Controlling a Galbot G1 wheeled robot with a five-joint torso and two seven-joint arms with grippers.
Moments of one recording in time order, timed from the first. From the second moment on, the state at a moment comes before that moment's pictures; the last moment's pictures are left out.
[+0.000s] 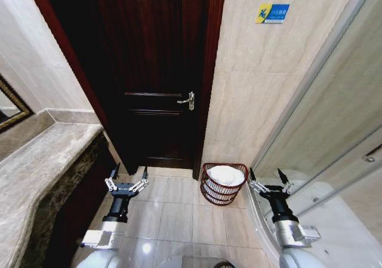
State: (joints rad) left arm 1.92 -1.54 -0.66 -2.39 -0.10 -0.23 0.07; right arm -1.83 1.52 0.73 2.34 0.09 0.08 -0.06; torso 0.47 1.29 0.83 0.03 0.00
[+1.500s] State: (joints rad) left arm 1.92 -1.54 -0.65 -2.39 -0.09 -0.23 0.07; right arm -1.85 1.52 0.76 2.33 0.10 0.10 -0.07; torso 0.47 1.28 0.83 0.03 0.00
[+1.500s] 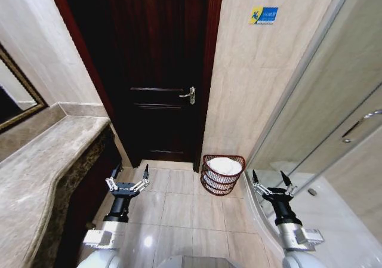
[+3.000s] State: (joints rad) left arm 1.91 -1.53 -0.49 -2.42 0.05 -0.11 -0.08; right arm -1.89 1.54 0.78 2.34 0.14 0.12 -0.09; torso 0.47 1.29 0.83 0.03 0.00
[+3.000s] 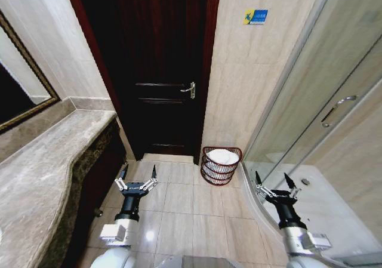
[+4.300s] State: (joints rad) left arm 1.92 -1.54 -0.51 -2.42 0.05 -0.12 -0.05; right arm -1.93 1.52 0.81 2.31 0.18 0.18 -0.10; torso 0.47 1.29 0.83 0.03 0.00
